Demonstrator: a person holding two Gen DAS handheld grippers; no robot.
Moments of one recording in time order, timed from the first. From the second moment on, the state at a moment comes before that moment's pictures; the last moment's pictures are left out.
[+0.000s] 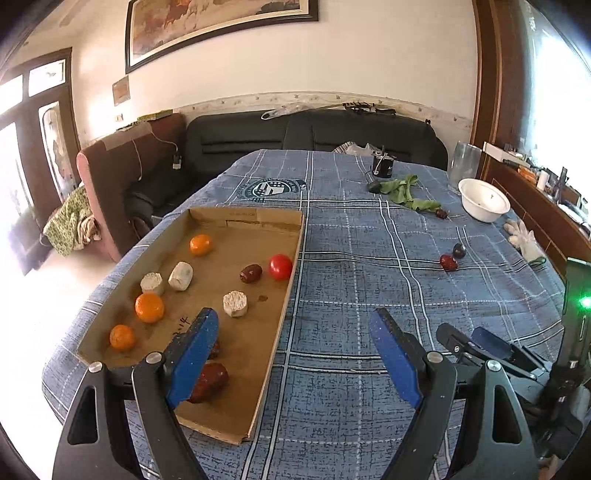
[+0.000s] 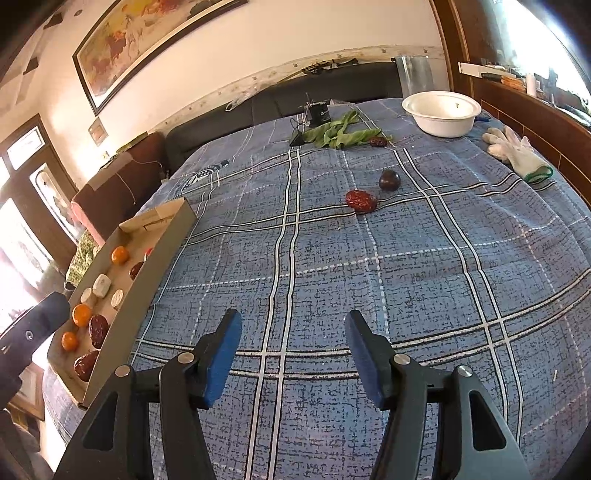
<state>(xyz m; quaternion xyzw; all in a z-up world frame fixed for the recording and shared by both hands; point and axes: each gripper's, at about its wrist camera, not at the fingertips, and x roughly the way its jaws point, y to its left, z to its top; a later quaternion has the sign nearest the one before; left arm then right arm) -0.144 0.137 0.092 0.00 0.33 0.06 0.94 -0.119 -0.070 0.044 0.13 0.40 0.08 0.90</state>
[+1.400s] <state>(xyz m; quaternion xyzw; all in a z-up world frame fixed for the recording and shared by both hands) -0.137 0.147 0.081 -0.03 0.37 0.03 0.93 -0.083 -0.169 0.078 0.13 0.41 0.02 0.90</state>
